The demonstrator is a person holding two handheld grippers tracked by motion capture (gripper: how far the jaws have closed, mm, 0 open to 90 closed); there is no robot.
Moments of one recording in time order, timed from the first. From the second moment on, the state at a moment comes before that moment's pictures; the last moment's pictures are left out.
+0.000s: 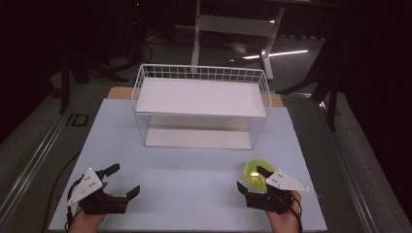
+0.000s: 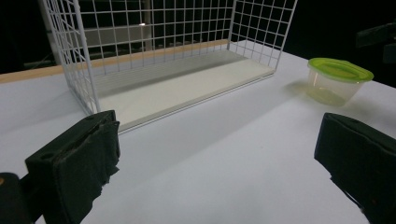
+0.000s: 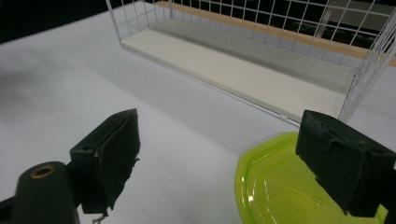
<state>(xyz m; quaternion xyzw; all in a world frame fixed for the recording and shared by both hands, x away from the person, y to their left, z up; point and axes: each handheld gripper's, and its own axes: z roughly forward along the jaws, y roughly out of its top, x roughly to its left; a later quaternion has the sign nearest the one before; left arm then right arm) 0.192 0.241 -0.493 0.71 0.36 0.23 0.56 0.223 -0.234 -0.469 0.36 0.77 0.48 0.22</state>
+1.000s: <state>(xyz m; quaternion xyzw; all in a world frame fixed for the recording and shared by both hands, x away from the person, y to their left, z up) 0.187 0.236 -0.490 0.70 0.35 0.22 0.58 0.235 -0.204 -0.418 0.29 0.78 0.52 0.22</state>
